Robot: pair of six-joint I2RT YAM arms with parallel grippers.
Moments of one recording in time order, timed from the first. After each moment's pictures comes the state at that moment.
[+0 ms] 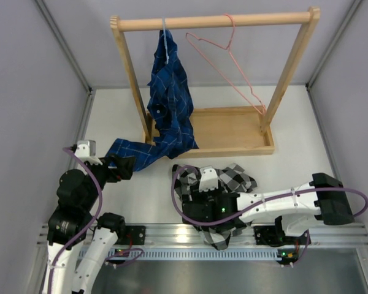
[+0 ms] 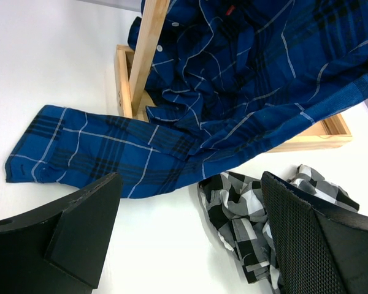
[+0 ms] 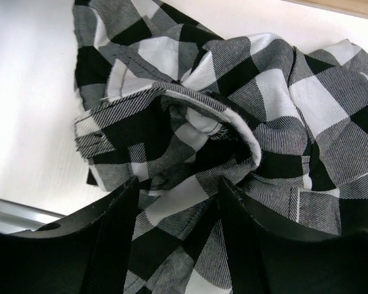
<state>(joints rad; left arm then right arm) -0.22 0.34 0.85 -0.68 0.03 -0.36 1.57 1.44 1.02 -0.81 0.90 1.15</state>
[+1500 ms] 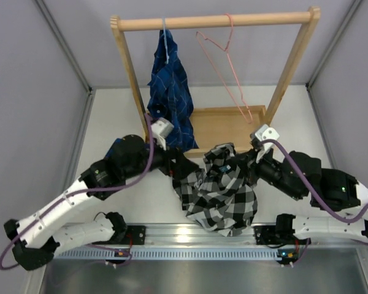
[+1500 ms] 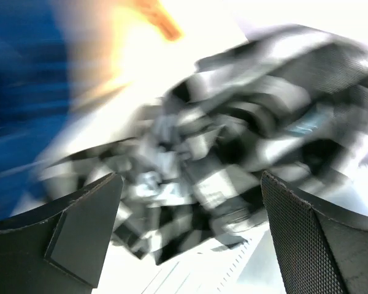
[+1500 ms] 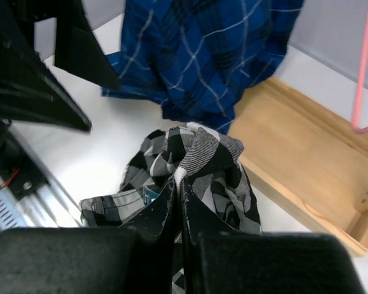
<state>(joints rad) -0.75 0.85 1.02 -0.44 0.20 -0.48 1.33 0.81 1.22 -0.67 0.57 0.13</state>
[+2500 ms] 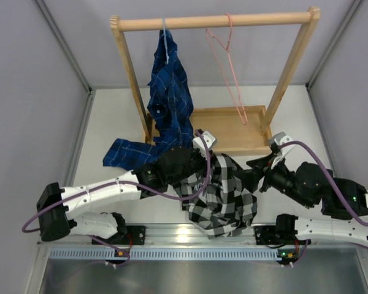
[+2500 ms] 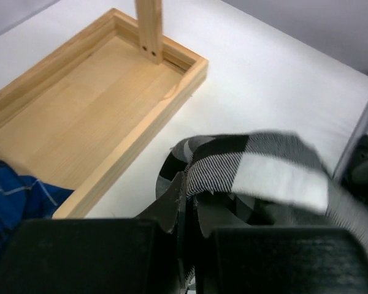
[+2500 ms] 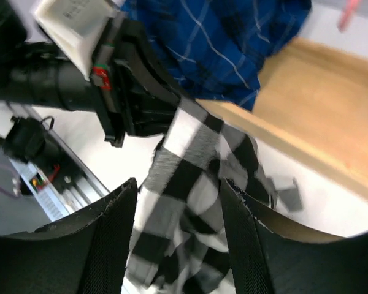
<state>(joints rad) -1.13 1.23 0.93 0.09 -0.16 -0.11 1.33 0.58 1.05 -0.71 0.49 0.30</state>
